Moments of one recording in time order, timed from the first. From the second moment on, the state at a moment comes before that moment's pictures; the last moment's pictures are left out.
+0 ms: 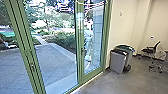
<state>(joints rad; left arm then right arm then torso) 1.47 3.04 -2.67 0.02 0.14 0.10 -1.57 3.03 -2.71 0.03 -0.13 -0.08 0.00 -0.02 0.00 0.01</state>
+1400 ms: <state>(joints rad) 1.47 3.04 -2.67 0.02 0.10 0.11 -1.57 3.04 -2.71 0.01 -0.13 -0.08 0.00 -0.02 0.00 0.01</state>
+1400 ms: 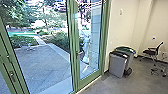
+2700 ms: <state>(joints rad) 1.47 3.04 -2.67 0.02 0.10 0.11 -1.57 3.04 -2.72 0.01 -0.13 -0.08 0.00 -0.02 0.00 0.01</state>
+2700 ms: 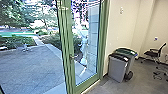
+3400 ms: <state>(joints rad) 1.48 3.04 -2.67 0.02 0.10 0.11 -1.57 3.04 -2.72 0.01 -0.13 -0.08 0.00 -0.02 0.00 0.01</state>
